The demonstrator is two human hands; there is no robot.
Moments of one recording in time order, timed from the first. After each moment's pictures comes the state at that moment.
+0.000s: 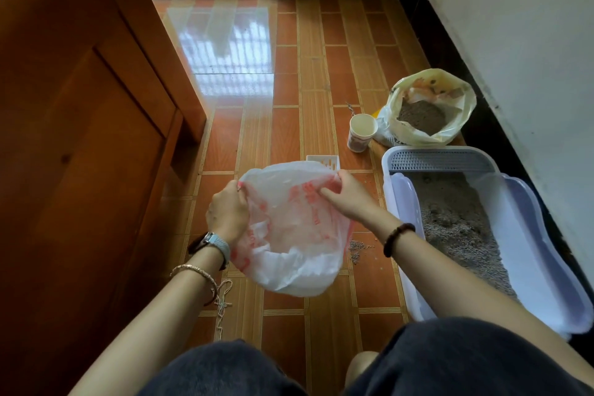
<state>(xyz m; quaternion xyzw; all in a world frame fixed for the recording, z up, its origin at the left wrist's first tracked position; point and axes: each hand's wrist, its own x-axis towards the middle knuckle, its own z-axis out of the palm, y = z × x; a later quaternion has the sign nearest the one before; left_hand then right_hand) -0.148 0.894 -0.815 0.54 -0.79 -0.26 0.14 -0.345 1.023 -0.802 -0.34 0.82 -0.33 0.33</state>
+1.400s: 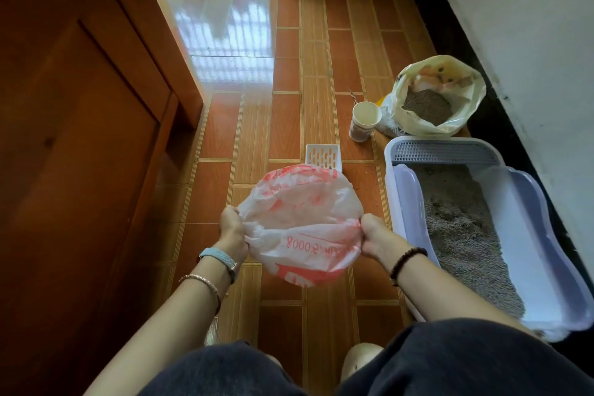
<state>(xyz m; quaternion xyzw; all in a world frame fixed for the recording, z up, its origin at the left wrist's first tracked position) -0.147 0.923 -0.857 0.64 -0.27 -0.69 0.21 -0.337 1.073 -0.866 0.20 0.67 -0.52 0.49</state>
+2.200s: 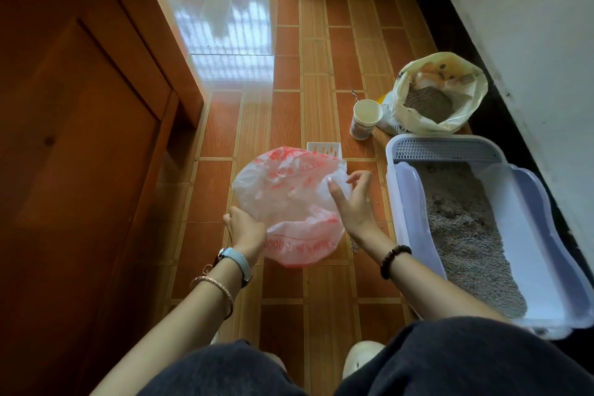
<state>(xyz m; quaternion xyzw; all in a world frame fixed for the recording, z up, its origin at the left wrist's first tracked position) -0.153 0.945 -0.852 0.67 -0.56 -0.47 0.11 -0.317 1.052 -0.836 -0.27 0.79 -0.48 0.25</state>
